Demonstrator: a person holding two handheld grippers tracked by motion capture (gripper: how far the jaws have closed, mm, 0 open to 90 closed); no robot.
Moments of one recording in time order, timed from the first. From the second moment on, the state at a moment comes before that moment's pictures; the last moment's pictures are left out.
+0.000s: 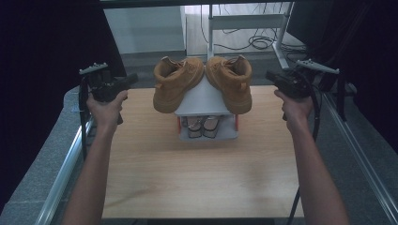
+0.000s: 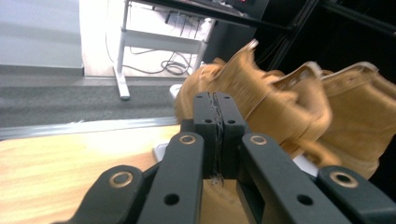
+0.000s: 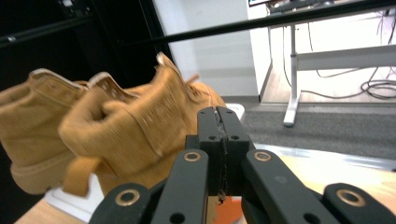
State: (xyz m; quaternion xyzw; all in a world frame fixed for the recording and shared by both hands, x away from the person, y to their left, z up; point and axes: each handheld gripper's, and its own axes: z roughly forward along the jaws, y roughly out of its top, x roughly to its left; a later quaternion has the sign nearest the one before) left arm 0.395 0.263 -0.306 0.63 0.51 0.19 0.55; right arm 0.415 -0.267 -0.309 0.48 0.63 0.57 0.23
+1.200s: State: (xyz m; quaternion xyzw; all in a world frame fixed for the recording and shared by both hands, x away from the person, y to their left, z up) left arm 0.418 0.230 -0.361 0.65 0.53 0.15 0.52; right arm 0.427 -0.229 -0.363 0.48 0.69 0.49 0.23
